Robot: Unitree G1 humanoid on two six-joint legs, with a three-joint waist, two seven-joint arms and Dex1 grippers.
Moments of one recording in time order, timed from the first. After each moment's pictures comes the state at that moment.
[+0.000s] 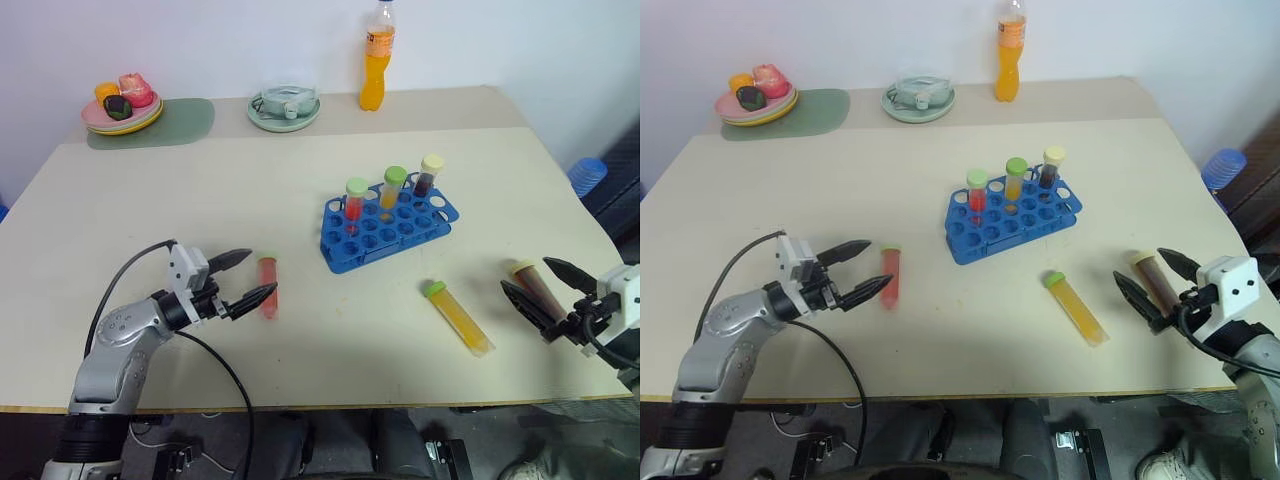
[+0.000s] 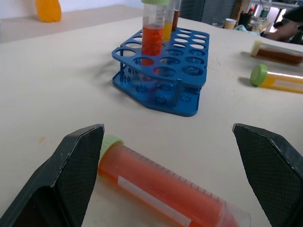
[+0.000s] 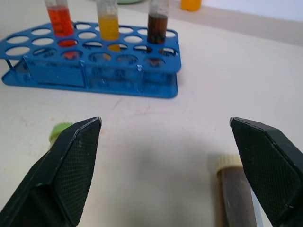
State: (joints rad) left arm -0.07 0.53 0.11 -0.12 -0.49 0.17 -0.95; right arm 0.27 -0.65 -0.57 -0.32 0.54 0.28 0.75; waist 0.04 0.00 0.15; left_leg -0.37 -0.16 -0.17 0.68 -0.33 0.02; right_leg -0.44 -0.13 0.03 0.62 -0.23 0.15
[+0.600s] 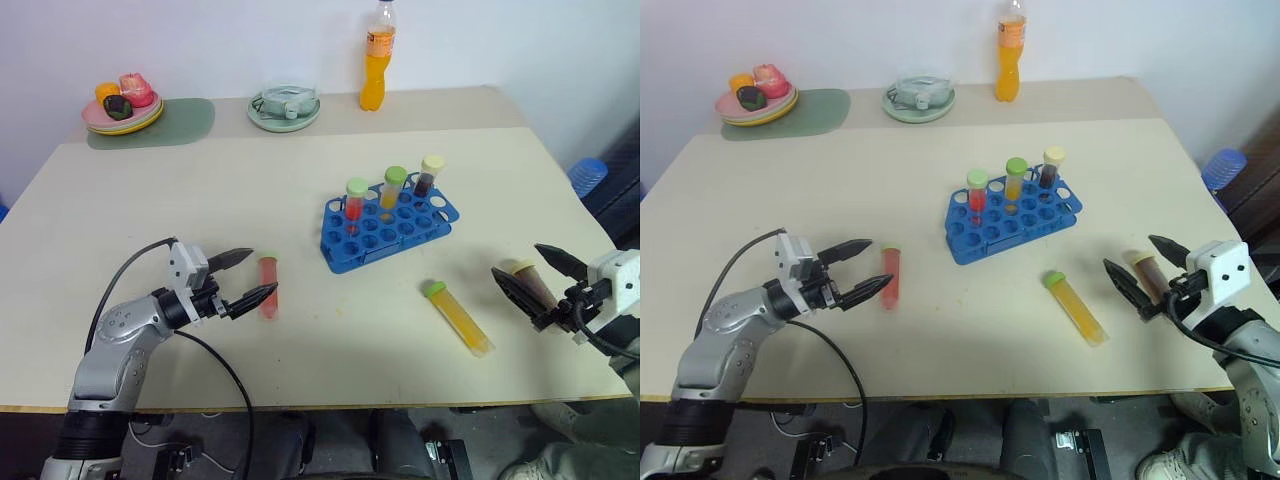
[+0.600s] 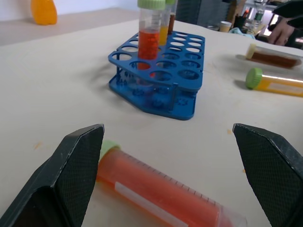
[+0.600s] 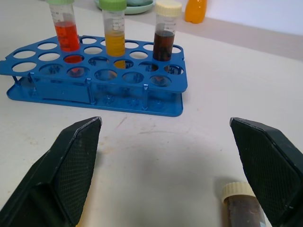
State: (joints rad) left arm -0.09 0.53 0.10 -0.11 -0.50 0.16 -1.00; right arm 0.22 -0.65 -0.53 -0.38 0.54 0.35 0.71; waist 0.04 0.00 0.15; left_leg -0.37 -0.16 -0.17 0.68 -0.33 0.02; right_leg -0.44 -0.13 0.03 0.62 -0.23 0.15
